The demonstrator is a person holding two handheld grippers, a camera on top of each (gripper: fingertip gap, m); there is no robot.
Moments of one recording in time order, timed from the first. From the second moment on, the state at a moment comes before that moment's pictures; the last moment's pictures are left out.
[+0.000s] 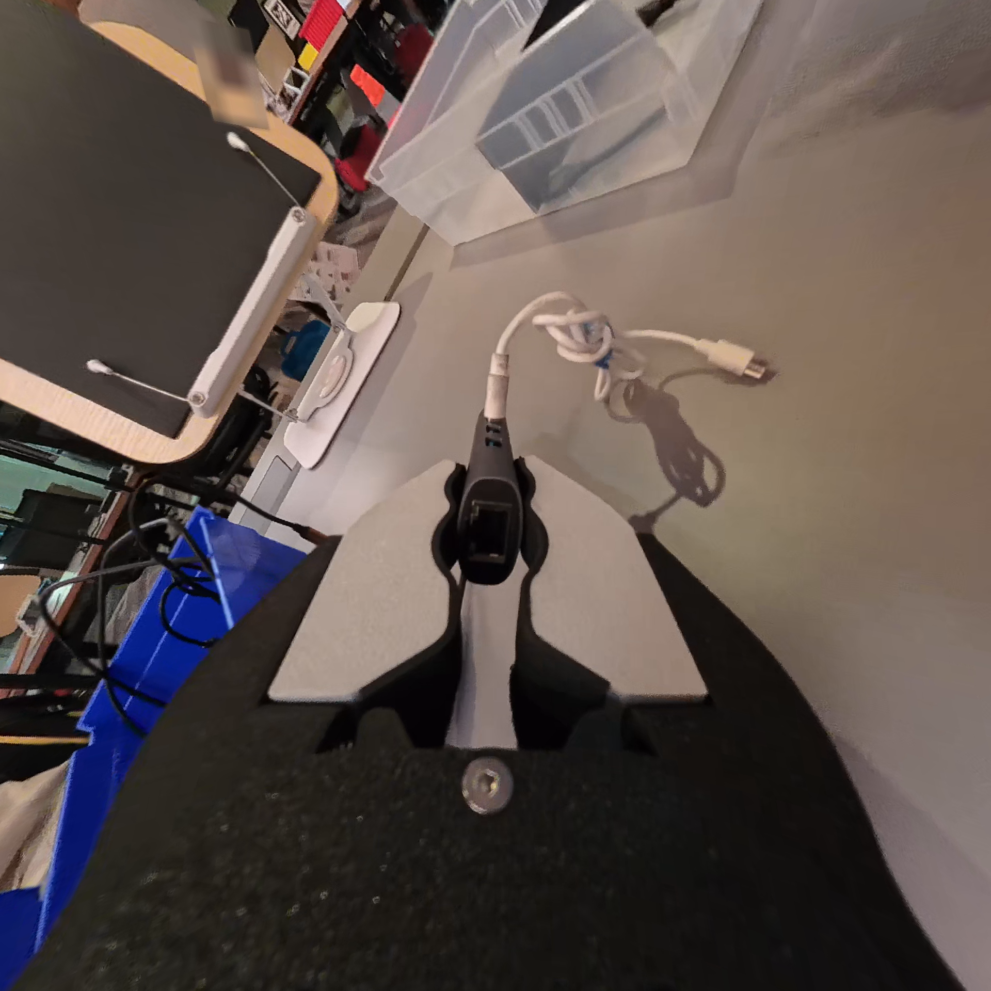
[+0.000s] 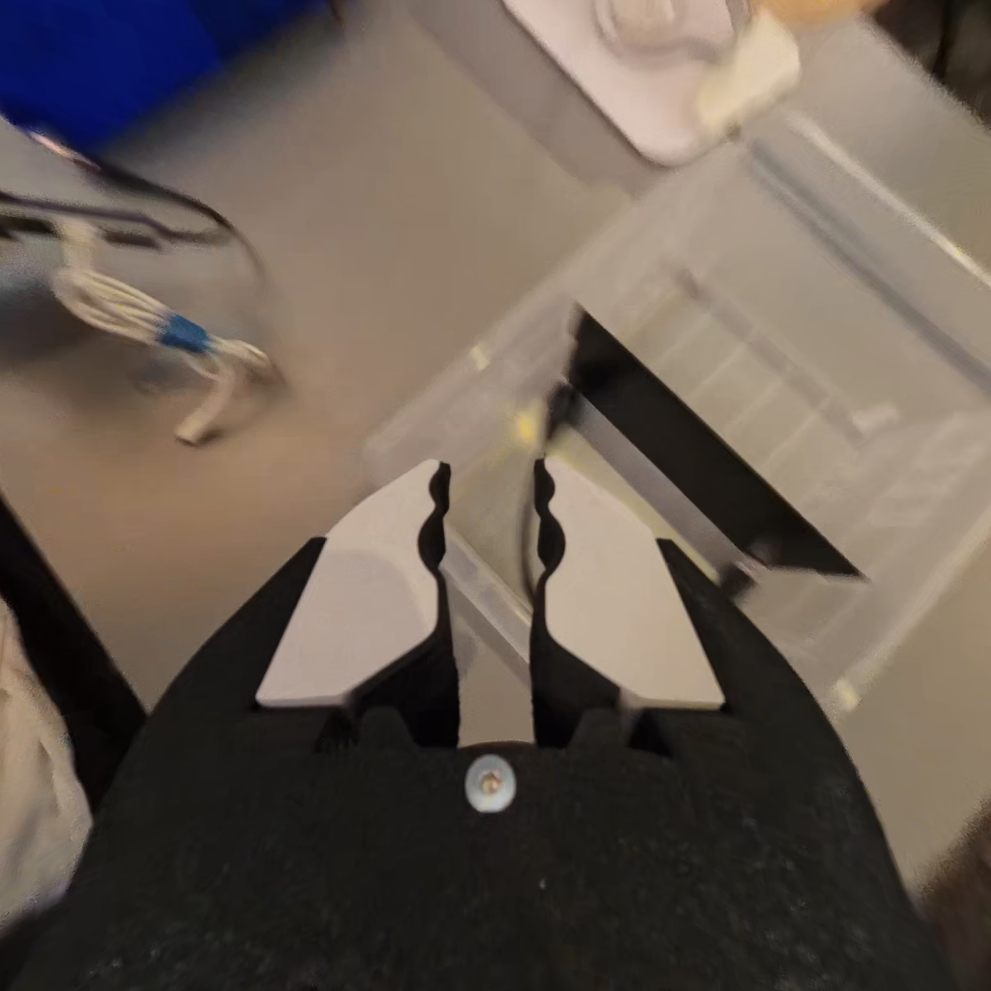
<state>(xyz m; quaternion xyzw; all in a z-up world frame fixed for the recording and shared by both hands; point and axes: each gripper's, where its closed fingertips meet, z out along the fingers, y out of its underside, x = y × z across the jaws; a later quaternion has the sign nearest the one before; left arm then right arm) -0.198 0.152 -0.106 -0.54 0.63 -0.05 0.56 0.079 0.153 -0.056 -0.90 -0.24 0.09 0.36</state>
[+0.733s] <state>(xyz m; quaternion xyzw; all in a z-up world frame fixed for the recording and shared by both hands) -0.187 0.121 -0.100 -0.47 0.66 -0.07 0.58 -0.165 0.129 -0.109 -0.80 -0.20 0.34 0.45</state>
